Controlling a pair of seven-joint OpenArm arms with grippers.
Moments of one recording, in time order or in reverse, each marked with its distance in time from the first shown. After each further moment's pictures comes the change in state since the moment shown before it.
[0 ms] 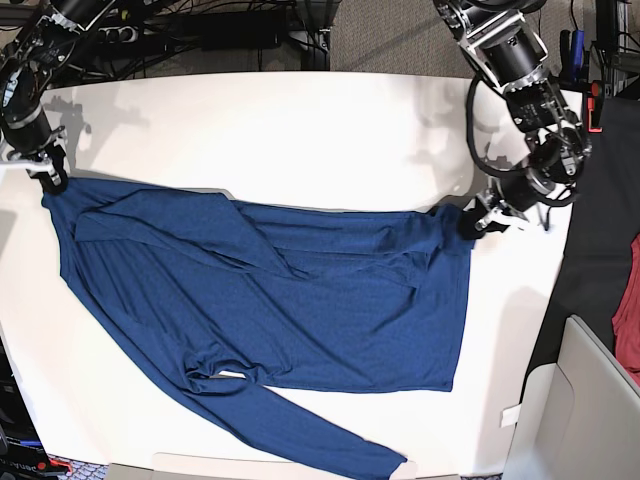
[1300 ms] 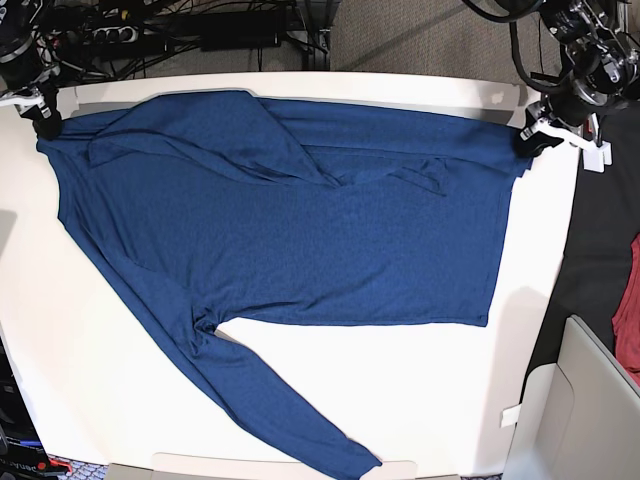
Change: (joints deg) left arm 21.4 -3.1 -9.3 19.9 -5.1 -0.3 4.9; right arm -20.6 0.7 1.8 11.9 16.9 0.2 -0.1
